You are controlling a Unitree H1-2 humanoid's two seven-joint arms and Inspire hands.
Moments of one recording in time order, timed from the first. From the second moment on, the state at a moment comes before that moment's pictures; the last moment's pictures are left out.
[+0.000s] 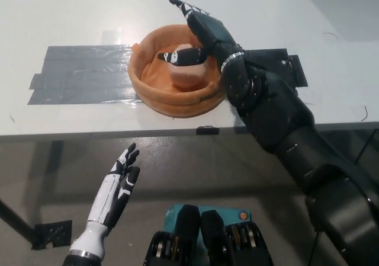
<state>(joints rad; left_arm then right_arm) -0.06 0.11 -0.09 -0.04 0.25 -0.05 -0.03 -1.14 0.00 0.35 0.95 -0.47 -0.03 -0.05</state>
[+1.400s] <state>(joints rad) -0.08 0.11 -0.09 0.00 0.25 -0.06 -0.03 -0.10 -0.17 0.12 -0.06 -0.37 -0.13 -0.05</state>
